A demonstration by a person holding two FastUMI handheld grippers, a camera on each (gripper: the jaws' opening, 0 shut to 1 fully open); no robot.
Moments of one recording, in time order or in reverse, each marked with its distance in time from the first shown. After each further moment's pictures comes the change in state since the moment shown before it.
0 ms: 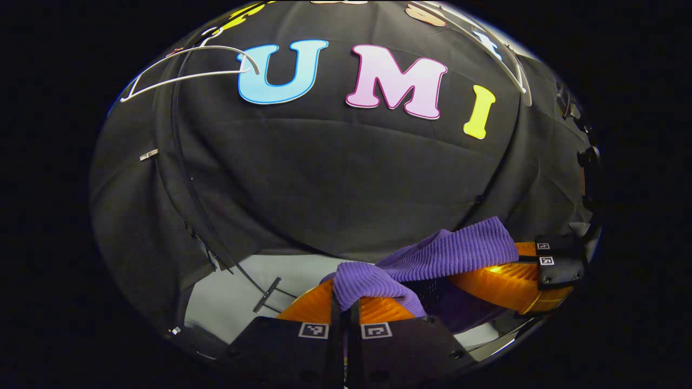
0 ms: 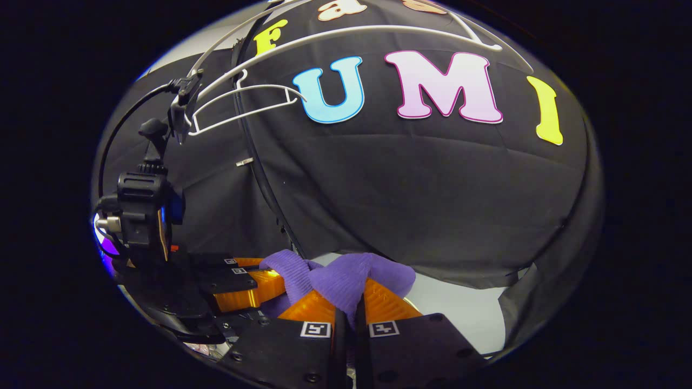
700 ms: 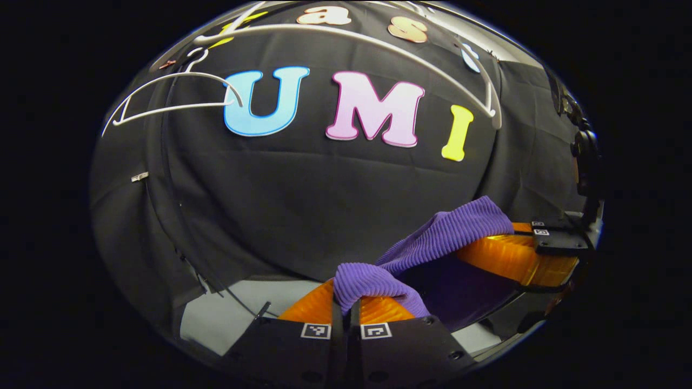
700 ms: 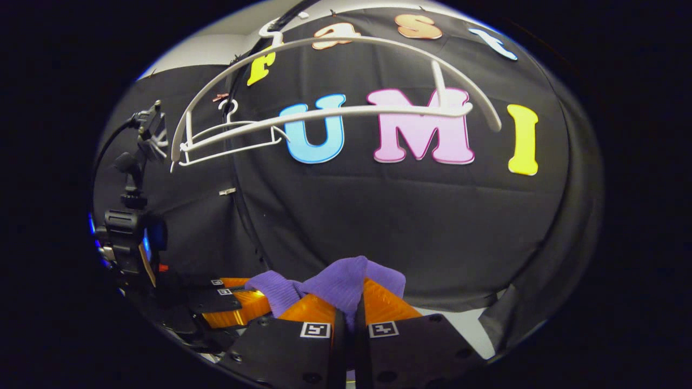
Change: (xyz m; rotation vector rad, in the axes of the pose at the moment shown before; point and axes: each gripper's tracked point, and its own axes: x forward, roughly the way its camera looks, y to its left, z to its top) left arm -0.014 -0.028 0.031 0.056 -0.135 -0.055; right arm -0.030 -0.019 0.057 0.008 -0.189 -0.085
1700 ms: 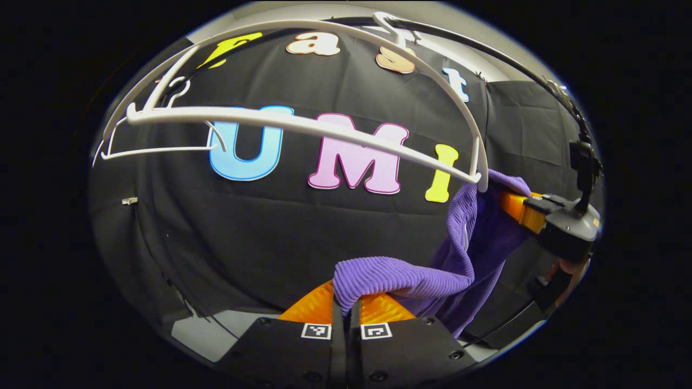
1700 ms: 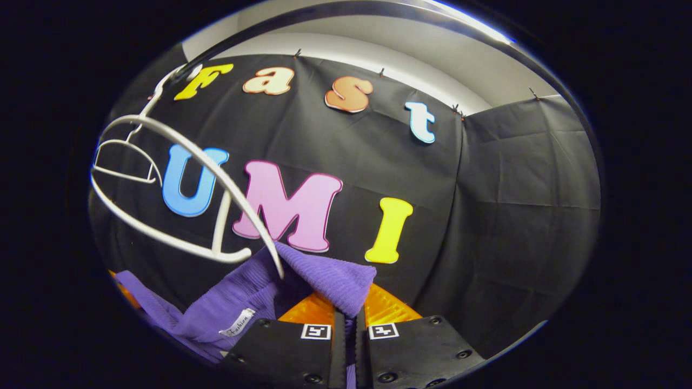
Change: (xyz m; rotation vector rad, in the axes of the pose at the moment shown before) left arm -0.004 -0.046 0.089 -0.007 -0.247 -0.086; right arm -0.078 -0.184 0.145 -0.245 -0.409 -0.706
